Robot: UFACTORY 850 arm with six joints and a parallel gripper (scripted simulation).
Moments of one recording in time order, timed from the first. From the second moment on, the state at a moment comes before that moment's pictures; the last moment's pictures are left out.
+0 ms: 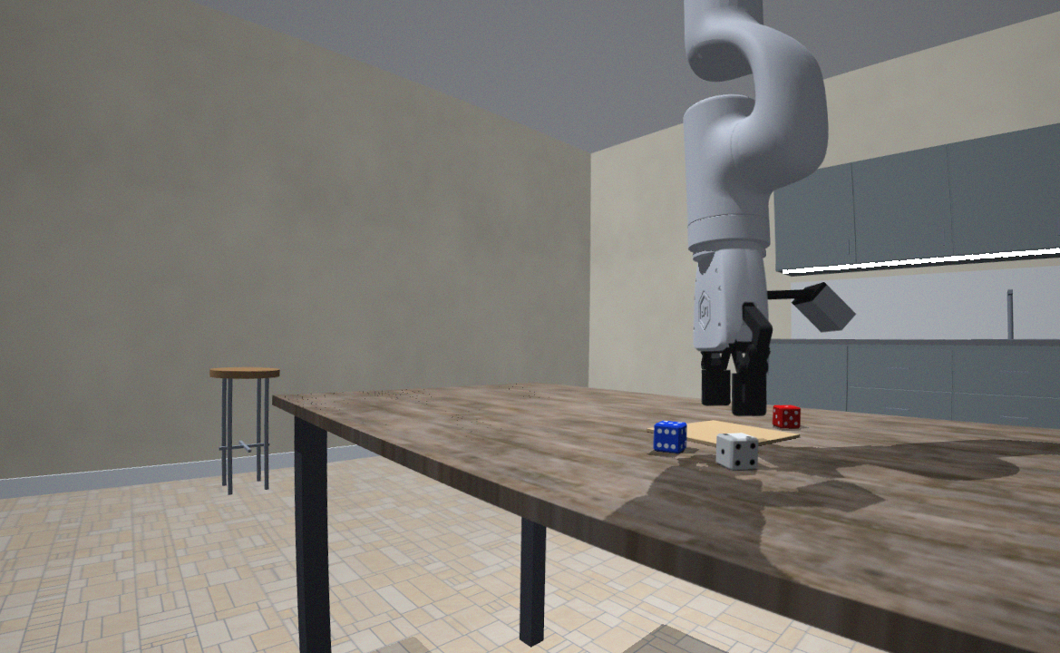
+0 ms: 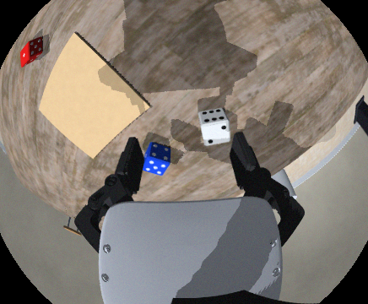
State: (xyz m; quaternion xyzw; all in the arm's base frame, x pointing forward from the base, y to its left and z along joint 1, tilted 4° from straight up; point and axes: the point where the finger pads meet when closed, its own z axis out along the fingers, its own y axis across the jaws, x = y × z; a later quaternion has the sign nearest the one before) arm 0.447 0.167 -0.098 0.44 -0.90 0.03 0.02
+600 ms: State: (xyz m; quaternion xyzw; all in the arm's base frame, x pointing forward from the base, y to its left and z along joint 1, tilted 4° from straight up) arm 0.422 0.169 -0.099 0.44 -0.90 0.02 0.03
